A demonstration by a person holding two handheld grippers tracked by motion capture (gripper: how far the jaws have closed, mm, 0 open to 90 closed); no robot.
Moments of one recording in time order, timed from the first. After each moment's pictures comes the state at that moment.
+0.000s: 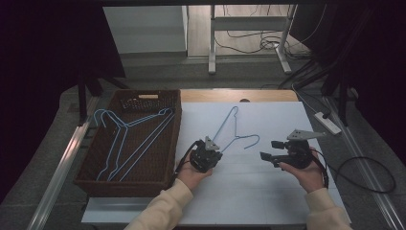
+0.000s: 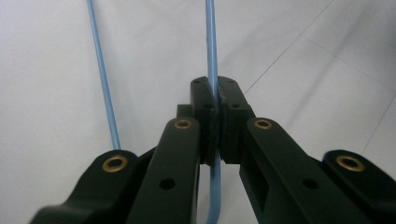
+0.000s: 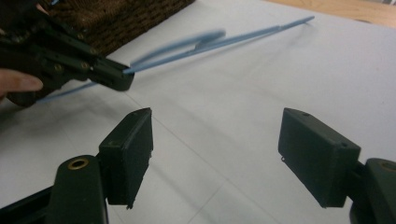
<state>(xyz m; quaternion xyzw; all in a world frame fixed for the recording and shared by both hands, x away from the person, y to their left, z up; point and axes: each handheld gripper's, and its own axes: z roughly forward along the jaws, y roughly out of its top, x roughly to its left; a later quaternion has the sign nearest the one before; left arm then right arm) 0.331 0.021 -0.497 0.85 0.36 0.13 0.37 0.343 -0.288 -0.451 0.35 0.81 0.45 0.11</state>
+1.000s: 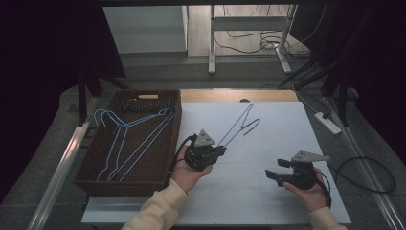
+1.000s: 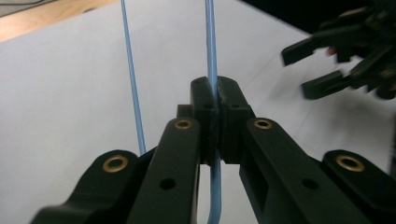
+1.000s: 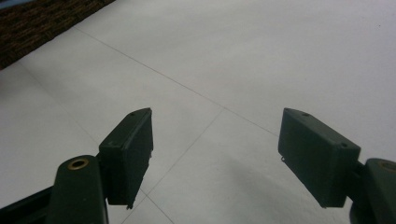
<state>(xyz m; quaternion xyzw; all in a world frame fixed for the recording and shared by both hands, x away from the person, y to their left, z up) 0.303 0.037 -0.435 0.81 0.34 0.11 0.47 0.305 -0.309 -0.495 0.38 0.80 0.44 0.12</state>
